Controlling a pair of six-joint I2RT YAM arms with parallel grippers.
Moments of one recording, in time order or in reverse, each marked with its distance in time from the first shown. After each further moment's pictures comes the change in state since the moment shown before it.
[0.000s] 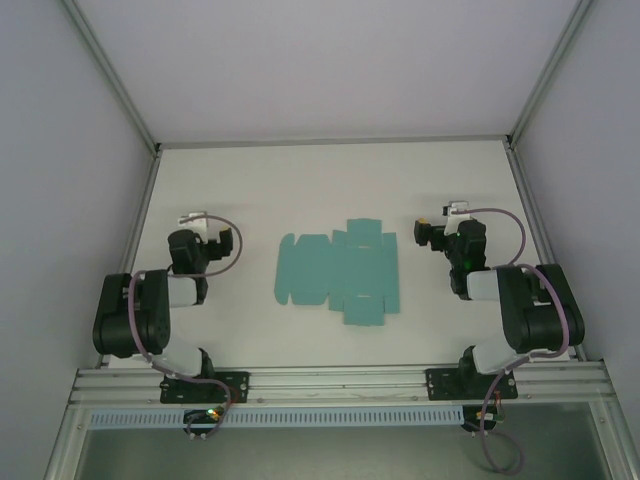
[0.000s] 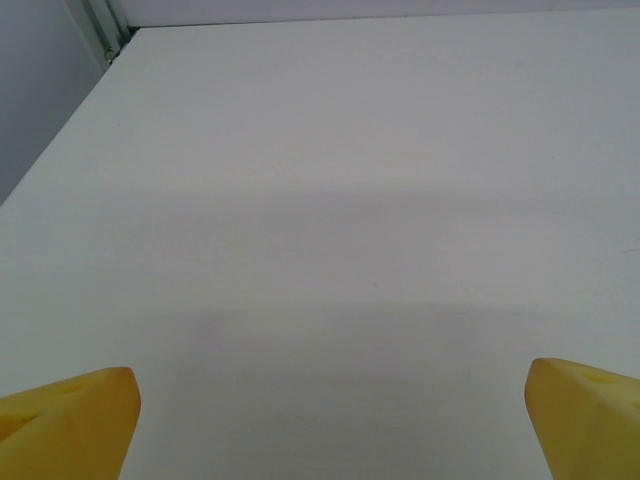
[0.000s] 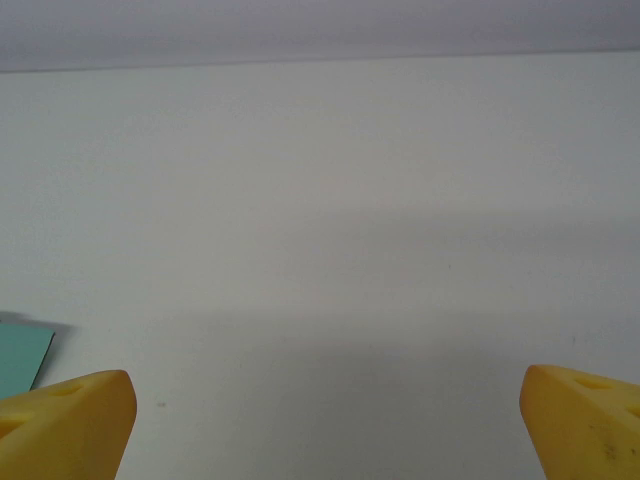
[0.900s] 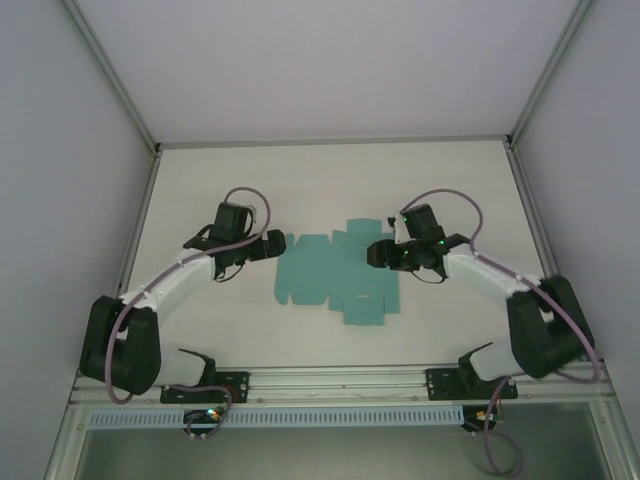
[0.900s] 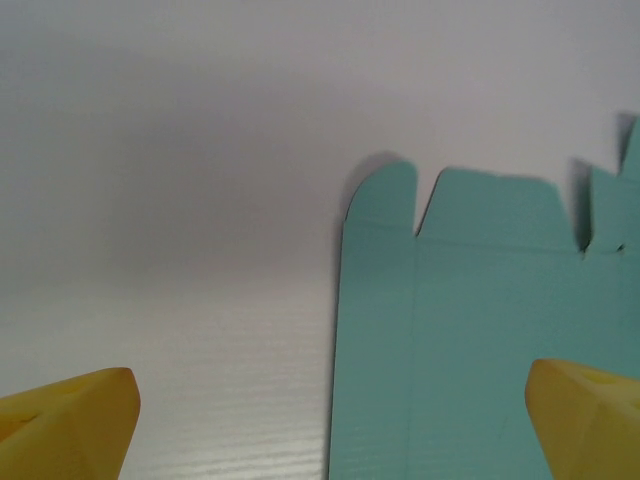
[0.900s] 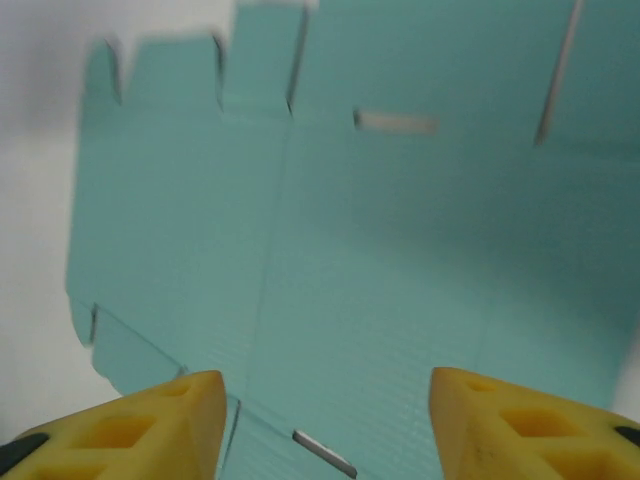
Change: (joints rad) left arm -0.410 -0.139 0.410 -1.085 0.099 -0.512; right arm 0.368 -0.047 0.381 -1.062 -0.348 0.435
